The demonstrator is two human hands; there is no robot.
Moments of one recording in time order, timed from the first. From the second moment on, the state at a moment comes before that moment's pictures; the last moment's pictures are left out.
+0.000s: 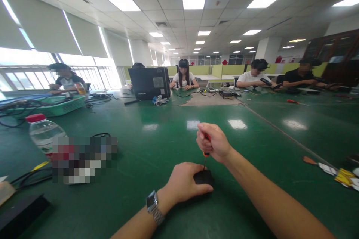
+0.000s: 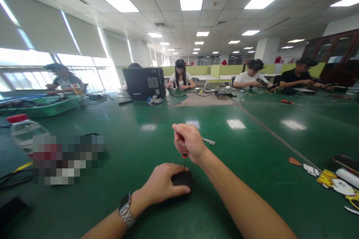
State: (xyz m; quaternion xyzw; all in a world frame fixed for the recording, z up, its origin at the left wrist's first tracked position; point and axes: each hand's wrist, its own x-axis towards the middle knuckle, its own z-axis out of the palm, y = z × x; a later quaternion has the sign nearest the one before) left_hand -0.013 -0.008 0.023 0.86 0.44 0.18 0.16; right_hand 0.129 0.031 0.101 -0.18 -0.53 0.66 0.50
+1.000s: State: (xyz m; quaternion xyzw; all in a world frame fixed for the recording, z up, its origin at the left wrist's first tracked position) left_hand -0.034 -0.006 0.019 0.87 0.41 0.19 0.20; right_hand 0.137 0.022 0.105 -0.12 -0.52 0.74 0.42
